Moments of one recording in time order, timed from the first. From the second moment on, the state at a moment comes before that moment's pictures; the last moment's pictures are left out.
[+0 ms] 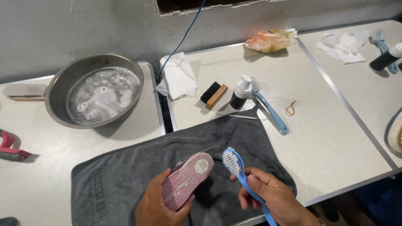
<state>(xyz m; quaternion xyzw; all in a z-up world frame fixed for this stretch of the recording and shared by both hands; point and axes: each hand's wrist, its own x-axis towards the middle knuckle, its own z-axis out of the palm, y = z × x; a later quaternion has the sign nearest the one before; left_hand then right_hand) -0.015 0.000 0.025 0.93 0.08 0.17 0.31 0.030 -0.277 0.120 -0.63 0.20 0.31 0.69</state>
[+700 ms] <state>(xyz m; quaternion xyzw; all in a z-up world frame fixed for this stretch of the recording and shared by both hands) -0.022 0.001 0.026 0.93 -0.01 0.20 0.31 0.022 -0.248 0.086 -0.95 -0.15 0.05 0.25</state>
